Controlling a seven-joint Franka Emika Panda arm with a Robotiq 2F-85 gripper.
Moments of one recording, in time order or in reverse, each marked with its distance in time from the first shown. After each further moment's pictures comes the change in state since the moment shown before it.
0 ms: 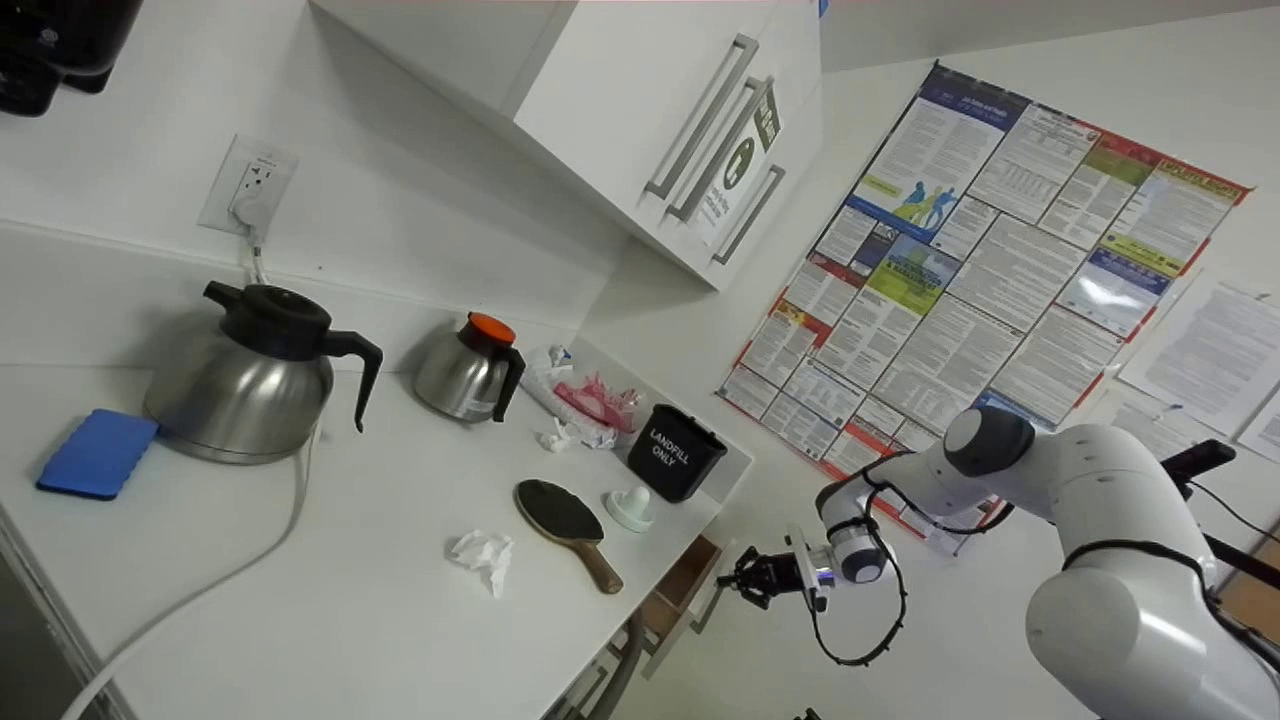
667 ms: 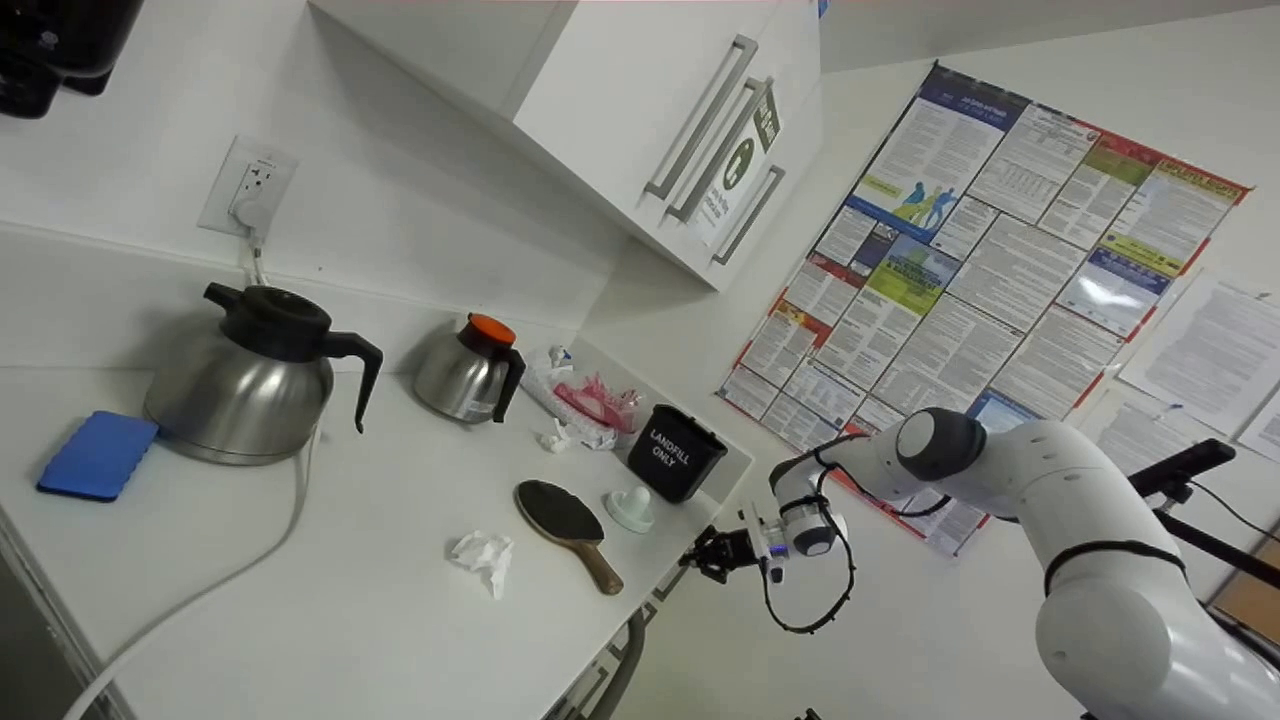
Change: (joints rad) arm 0.177 0.113 -0.035 0.172 0.046 0.063 0.167
